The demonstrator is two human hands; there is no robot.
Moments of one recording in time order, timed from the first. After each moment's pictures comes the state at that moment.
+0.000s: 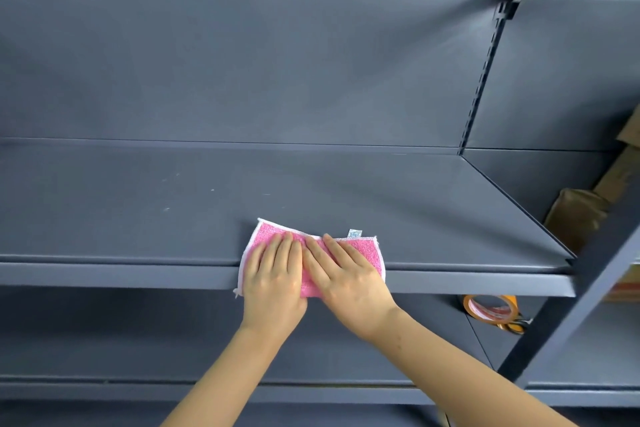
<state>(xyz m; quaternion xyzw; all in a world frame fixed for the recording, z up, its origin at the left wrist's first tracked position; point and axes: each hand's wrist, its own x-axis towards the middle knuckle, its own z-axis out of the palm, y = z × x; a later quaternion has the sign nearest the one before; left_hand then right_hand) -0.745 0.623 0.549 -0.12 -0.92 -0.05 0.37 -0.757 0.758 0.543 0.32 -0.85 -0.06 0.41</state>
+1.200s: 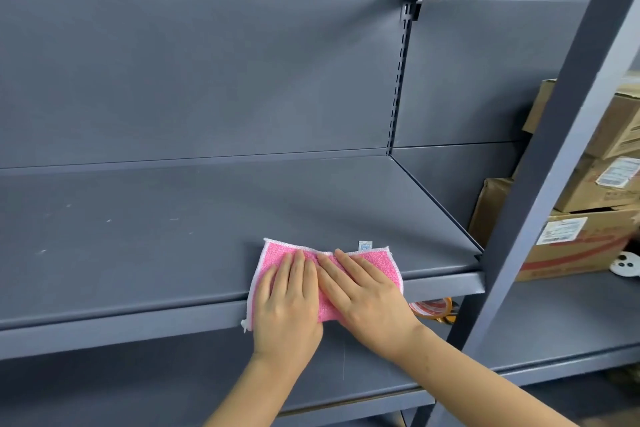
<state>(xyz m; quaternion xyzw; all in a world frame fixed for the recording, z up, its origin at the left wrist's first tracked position) -0.741 0.745 0.551 -0.17 -0.92 -0.04 0.35 -0.749 0.888 0.537 0.30 -0.84 -0.06 0.46</state>
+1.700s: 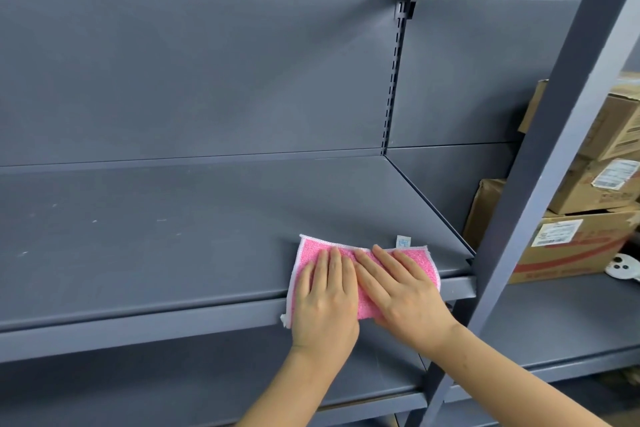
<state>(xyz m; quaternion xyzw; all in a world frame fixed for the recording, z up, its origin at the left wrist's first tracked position) -0.736 0.802 0.556 -0.22 -0.93 -0.05 0.28 -0.738 0.947 0.548 0.25 -0.87 -0.11 0.41</state>
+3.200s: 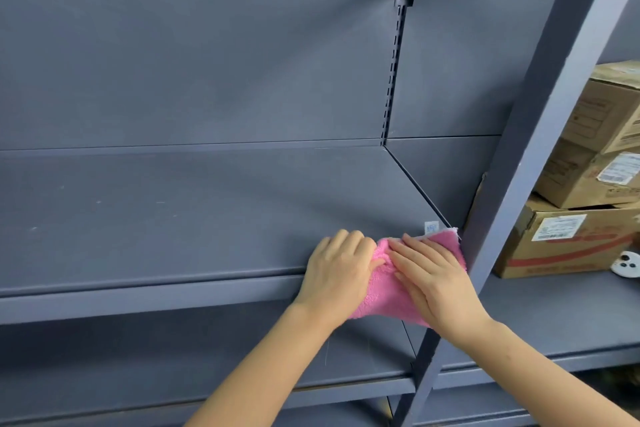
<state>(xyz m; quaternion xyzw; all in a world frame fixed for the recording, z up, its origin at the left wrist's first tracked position) -0.753 0.828 0.574 -0.32 -0.84 -0.13 0.42 -0.720 0.998 0.549 0.23 -0.88 0.06 0.42</state>
